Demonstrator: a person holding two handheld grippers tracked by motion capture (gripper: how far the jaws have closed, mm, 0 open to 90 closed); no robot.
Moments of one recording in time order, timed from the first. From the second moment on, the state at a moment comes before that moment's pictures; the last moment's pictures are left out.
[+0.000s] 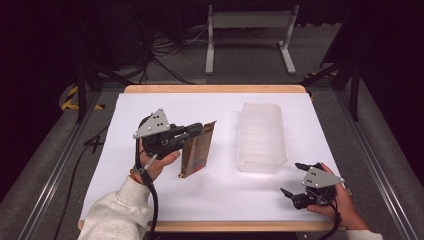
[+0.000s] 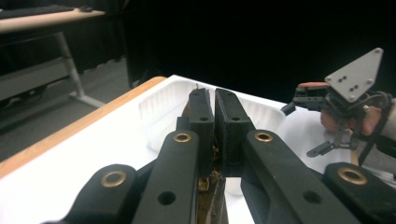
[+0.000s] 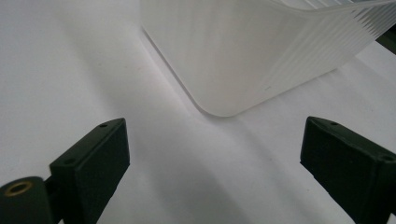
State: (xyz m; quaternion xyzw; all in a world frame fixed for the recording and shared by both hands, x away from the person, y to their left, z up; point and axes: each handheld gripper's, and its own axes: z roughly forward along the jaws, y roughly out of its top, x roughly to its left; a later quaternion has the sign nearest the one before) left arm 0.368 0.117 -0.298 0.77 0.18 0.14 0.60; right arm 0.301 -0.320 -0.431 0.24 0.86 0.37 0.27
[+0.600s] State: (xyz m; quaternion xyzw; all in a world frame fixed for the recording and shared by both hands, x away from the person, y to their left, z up) left arm 0.392 0.073 -0.263 0.78 0.09 0.13 0.60; right arm 0.298 -0.324 -0.430 0.25 0.85 0.37 0.28
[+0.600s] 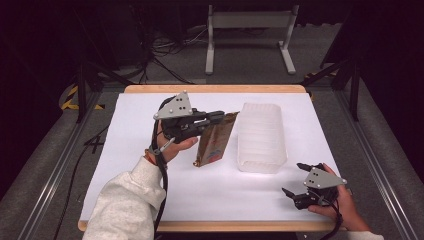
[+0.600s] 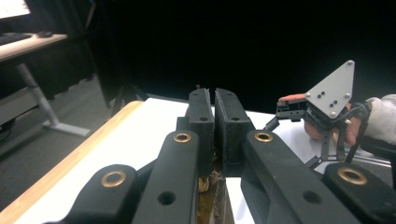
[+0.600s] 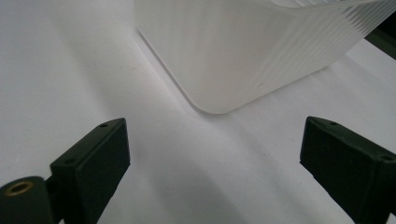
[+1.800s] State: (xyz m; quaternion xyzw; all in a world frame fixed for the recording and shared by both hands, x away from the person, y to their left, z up) left arm 0.438 -0.034 -0.246 0.79 -0.02 0.06 0.61; right arm 0.294 -0.332 -0.431 0.26 0.85 0.37 0.28
